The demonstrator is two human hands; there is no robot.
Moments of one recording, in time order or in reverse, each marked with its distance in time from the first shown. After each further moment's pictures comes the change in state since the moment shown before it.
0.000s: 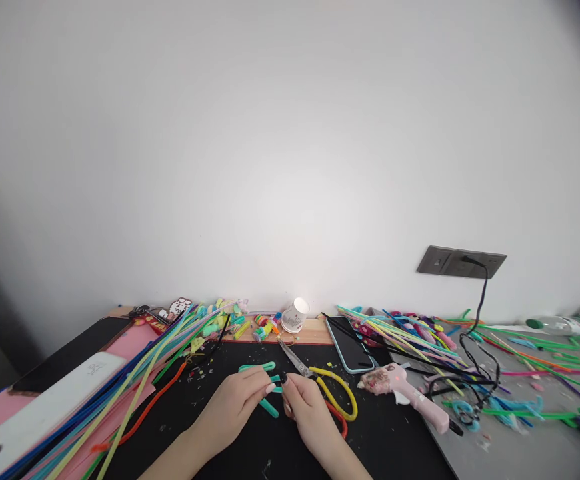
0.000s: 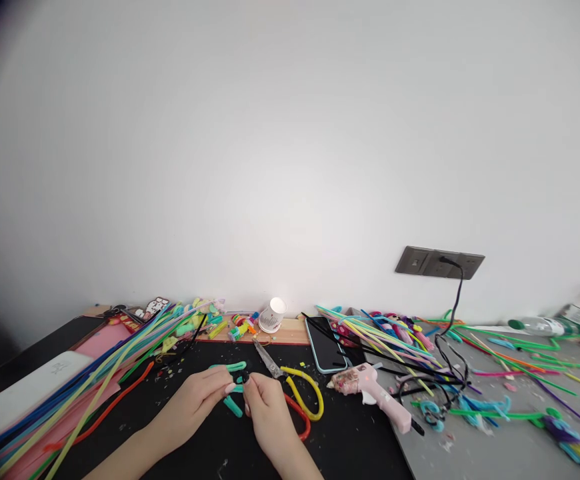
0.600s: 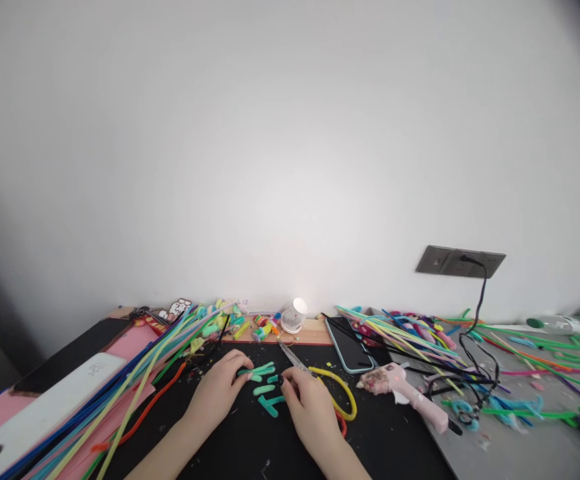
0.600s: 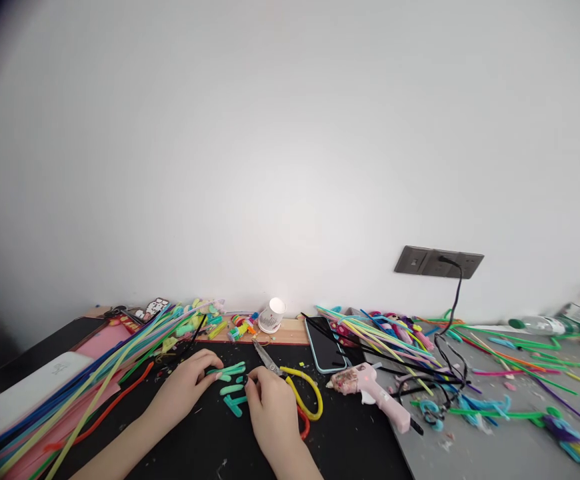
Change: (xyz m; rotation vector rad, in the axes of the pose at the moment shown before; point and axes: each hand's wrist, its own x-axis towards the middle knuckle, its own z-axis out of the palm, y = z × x) left_hand 0.001 -0.033 -0.003 0.100 0.137 -0.344; right_hand -0.004 -0.005 -0.007 -0.579 0.184 -0.087
